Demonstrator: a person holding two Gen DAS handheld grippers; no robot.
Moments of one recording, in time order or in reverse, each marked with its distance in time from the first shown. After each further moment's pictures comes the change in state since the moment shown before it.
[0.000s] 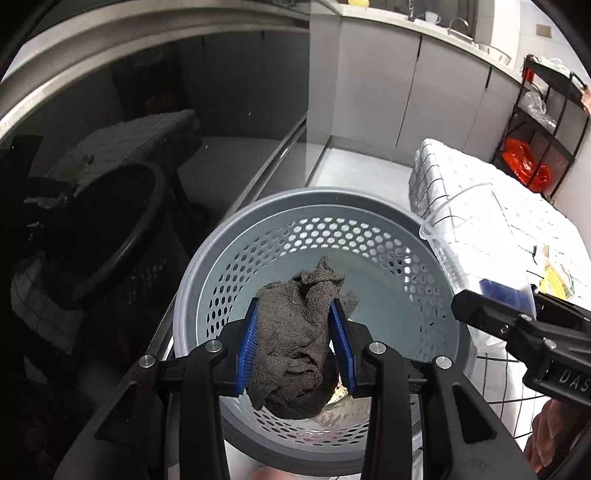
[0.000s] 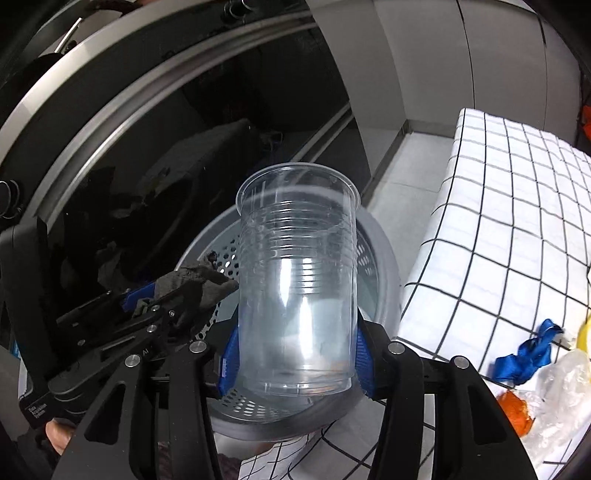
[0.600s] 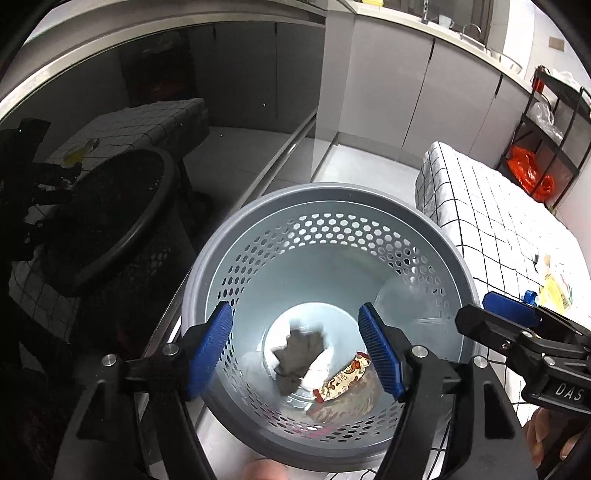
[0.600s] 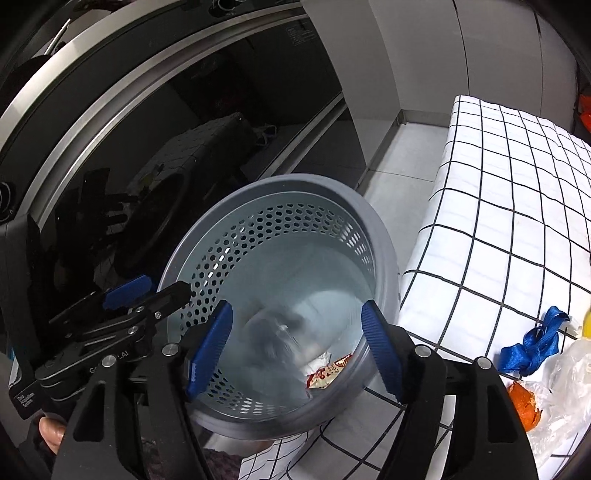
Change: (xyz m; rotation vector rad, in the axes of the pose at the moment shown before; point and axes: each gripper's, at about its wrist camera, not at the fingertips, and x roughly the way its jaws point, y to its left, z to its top) left arm 0.001 0.013 0.001 -0.049 0.018 -0.012; right arm 0.005 -0.004 -0.003 0.028 0.012 -0.010
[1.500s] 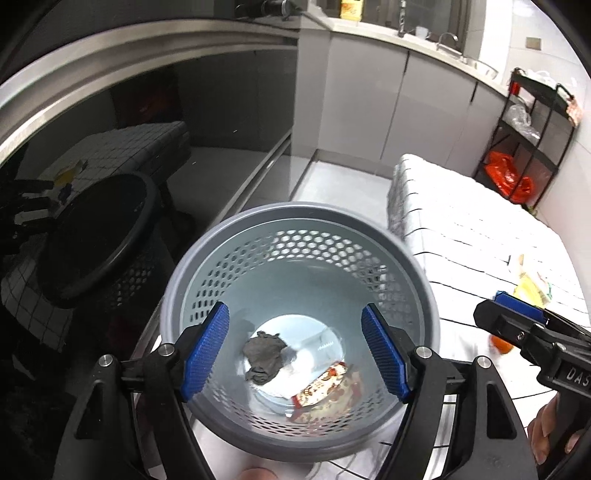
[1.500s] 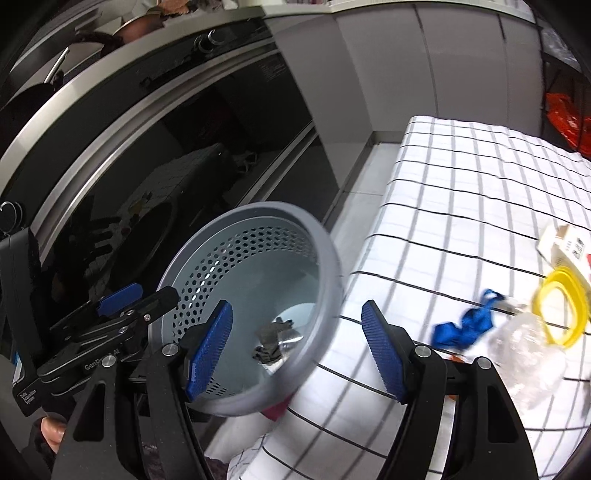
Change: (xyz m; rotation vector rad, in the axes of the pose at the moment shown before) left arm -0.030 -0.027 -0.003 0.044 -0.082 -0.064; right arm -0.061 -0.023 -0.020 0.050 -0.113 -0.065
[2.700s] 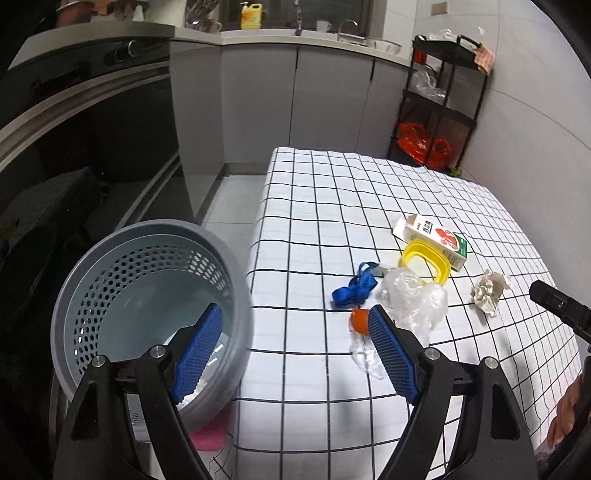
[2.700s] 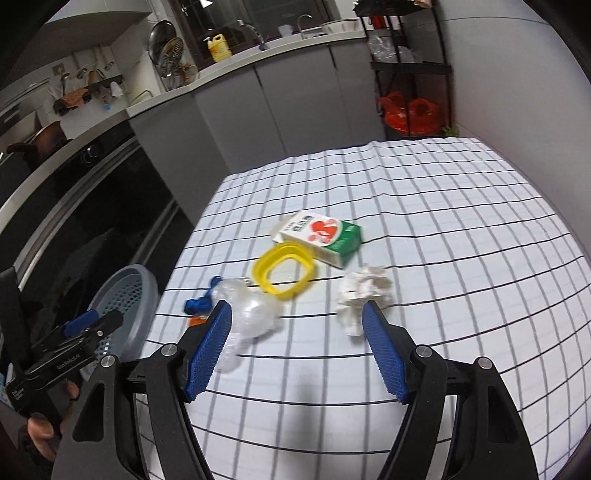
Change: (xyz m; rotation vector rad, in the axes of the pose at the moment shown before) left arm -0.017 -0.154 -0.033 0.215 -0.042 -0.198; right arm -0.180 -0.150 -0.094 0.257 -0.239 -0.361
